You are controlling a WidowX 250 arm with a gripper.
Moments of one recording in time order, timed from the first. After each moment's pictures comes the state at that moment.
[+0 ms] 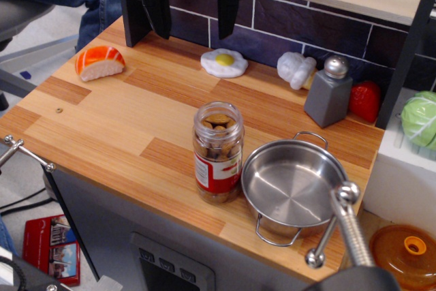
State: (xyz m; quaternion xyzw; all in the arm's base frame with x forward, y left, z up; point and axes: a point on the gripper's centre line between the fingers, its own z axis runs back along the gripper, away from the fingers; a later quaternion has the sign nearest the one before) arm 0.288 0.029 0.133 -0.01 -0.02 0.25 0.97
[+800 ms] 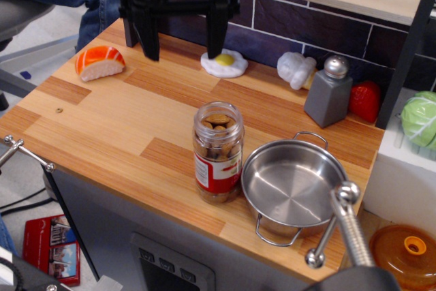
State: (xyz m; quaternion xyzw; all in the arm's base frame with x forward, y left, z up) arm 0.277 0.036 0.104 -0.01 0.07 0.31 0.95
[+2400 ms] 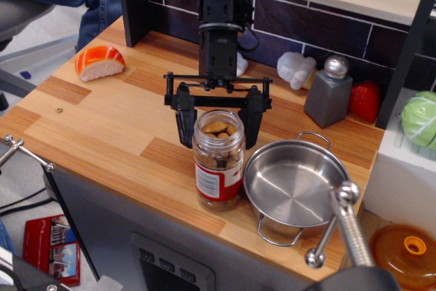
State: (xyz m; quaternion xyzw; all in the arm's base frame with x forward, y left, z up) arm 0.248 -0.015 0.043 -0.04 0.38 0.32 0.87
